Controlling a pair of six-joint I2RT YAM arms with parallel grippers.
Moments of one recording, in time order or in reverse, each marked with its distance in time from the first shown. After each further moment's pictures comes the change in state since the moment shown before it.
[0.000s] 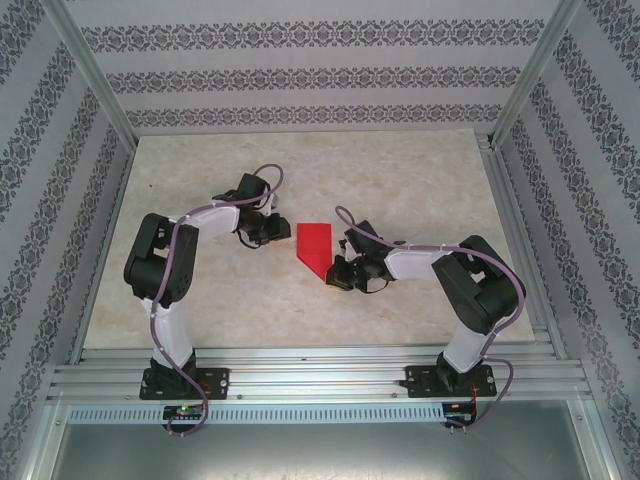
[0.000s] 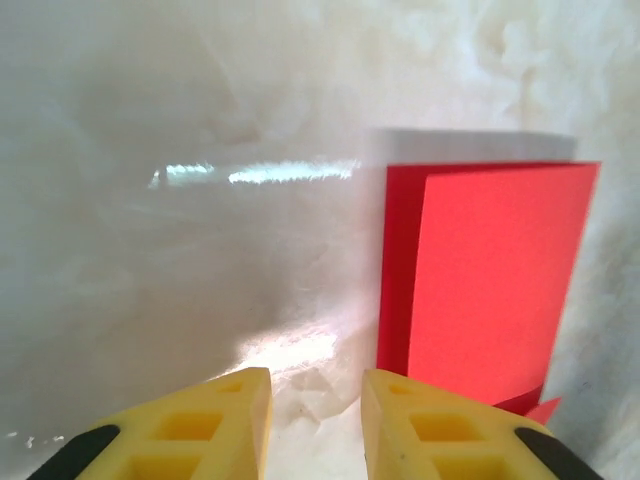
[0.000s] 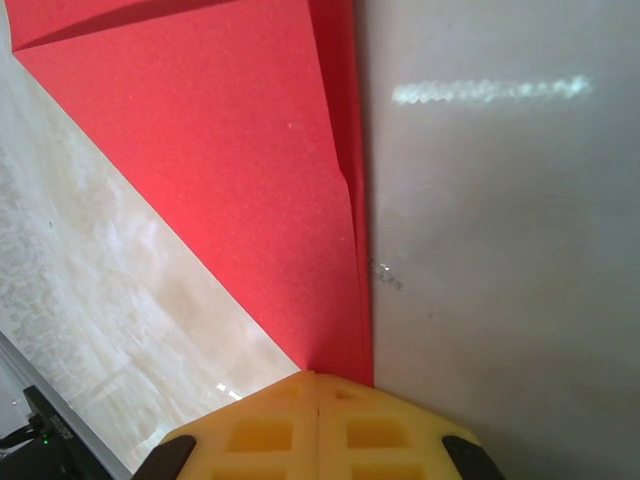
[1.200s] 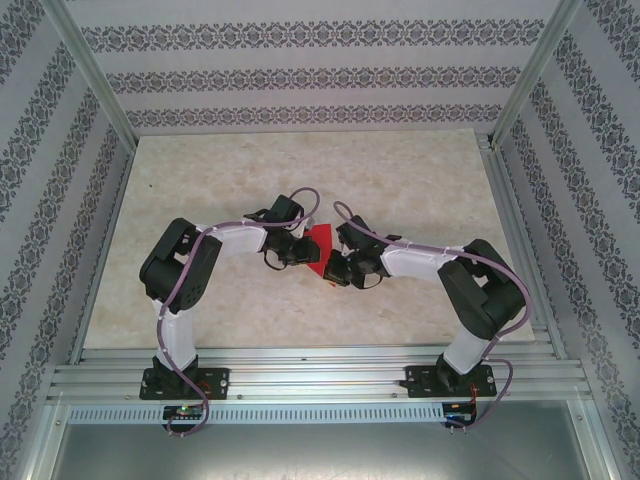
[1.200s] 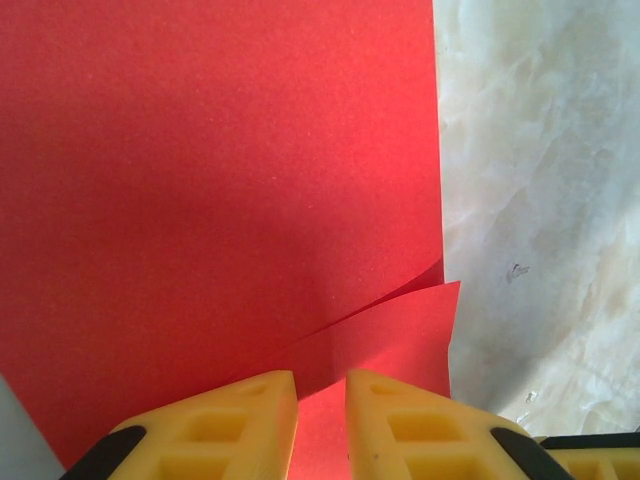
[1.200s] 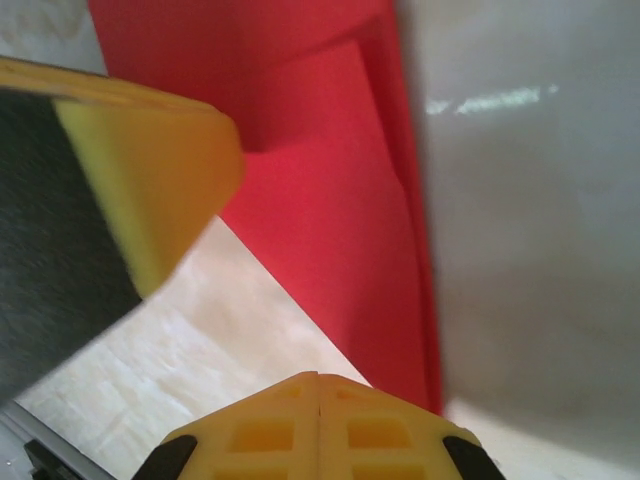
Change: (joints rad) left arm -0.218 0.045 -0.076 0.137 0.066 -0.042; right arm 0.050 -0.034 0.097 -0.125 0.126 0.114
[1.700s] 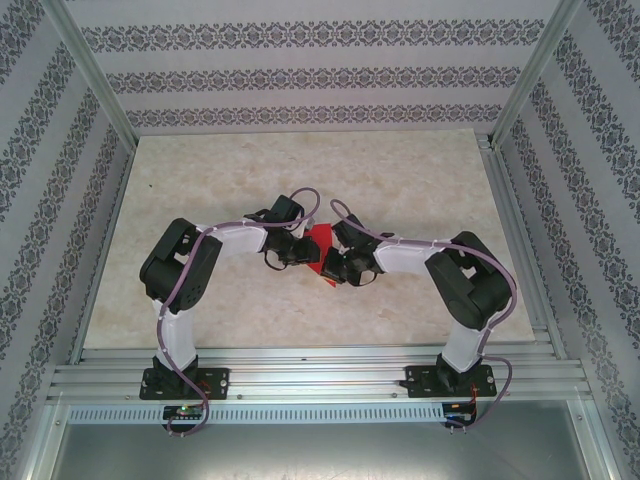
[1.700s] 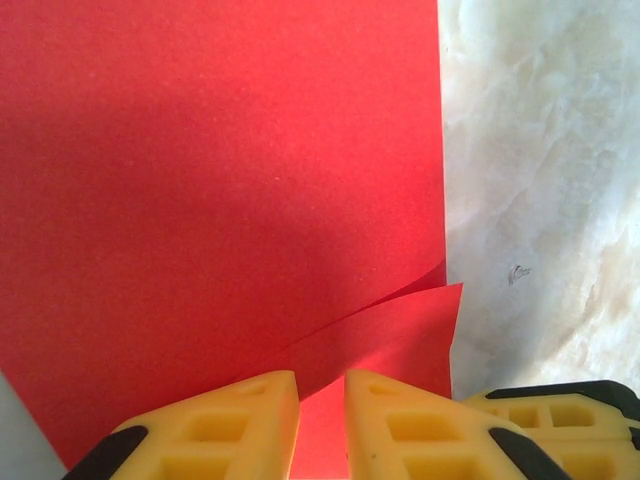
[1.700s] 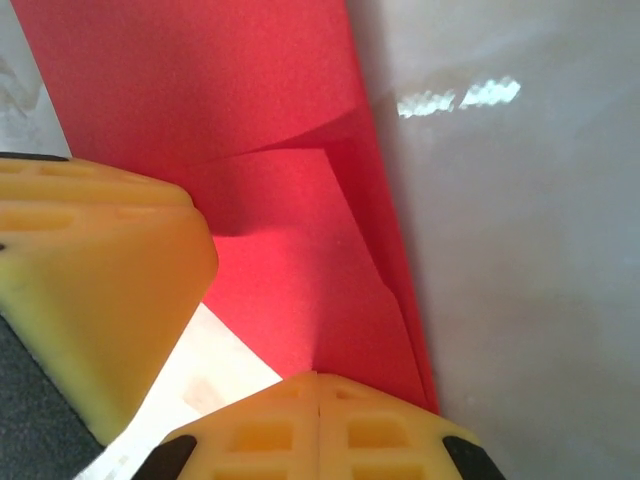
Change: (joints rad) left arm -0.005 0.000 0.000 0.002 -0.008 0.000; right arm 0.001 0.073 0.024 0.031 0.032 0.050
